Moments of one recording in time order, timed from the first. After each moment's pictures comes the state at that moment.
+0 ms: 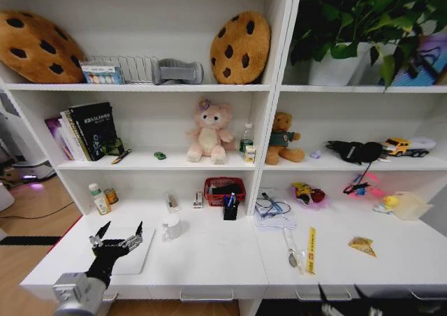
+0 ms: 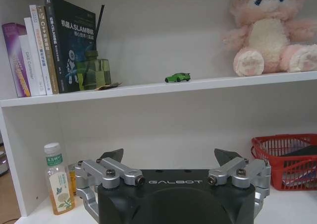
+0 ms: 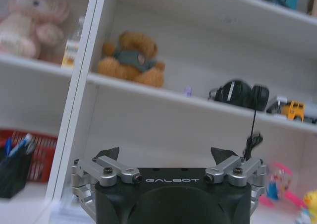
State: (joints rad) left arm 1.93 -1.10 -0.81 -2.48 -0.45 0.22 -0.26; right arm -2.15 1.25 0.90 2.21 0.29 0.41 0.13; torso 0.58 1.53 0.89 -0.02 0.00
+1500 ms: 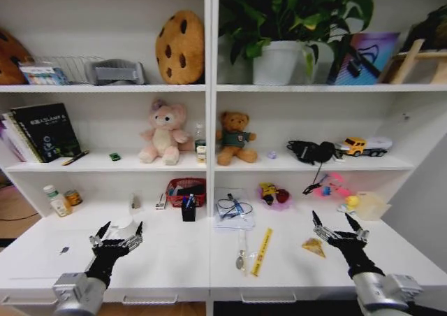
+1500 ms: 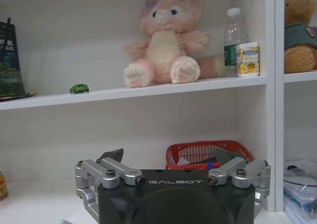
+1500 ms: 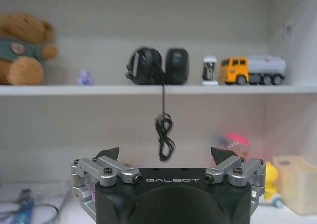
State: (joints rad) left arm 1.93 -1.10 -0.80 -2.48 -0.45 0.22 -0.26; right arm -1.91 1.09 0.91 2.30 0.60 -0.05 0.21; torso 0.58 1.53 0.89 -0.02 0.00
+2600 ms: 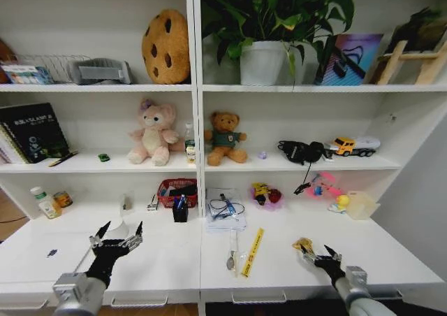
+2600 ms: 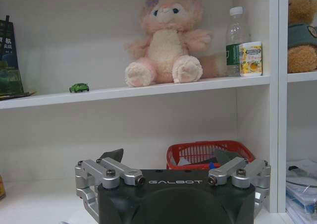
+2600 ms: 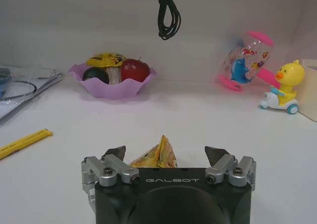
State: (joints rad) left arm 1.93 -1.10 -0.81 -2.48 -0.45 0.22 -0.26; right arm -1.69 0.99 0.71 1.84 0.56 -0.11 0.09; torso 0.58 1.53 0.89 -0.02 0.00
